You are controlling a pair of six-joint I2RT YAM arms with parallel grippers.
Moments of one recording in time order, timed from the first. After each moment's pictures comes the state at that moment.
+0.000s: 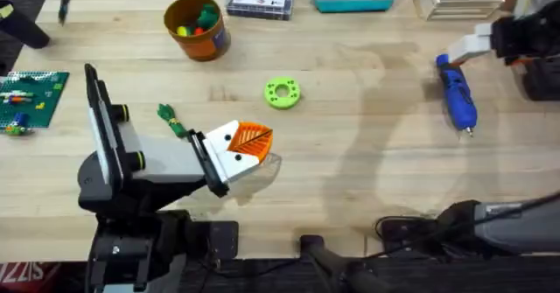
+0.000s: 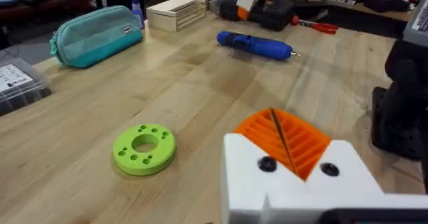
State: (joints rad) left arm 0.04 0.01 0.02 -0.12 1.11 0.05; right arm -0.36 1.61 1.32 -0.95 -0.02 -0.35
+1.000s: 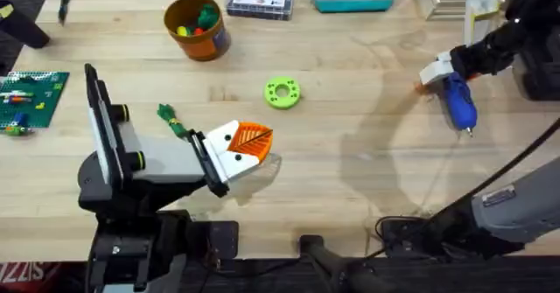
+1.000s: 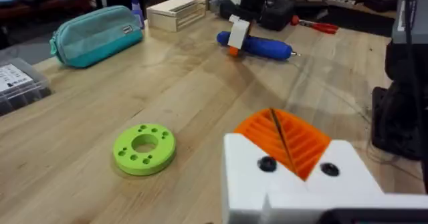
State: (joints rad) left arm 0.04 0.01 0.02 -0.12 1.11 0.05; right arm -0.36 1.90 1.32 -0.82 -0.06 -0.49
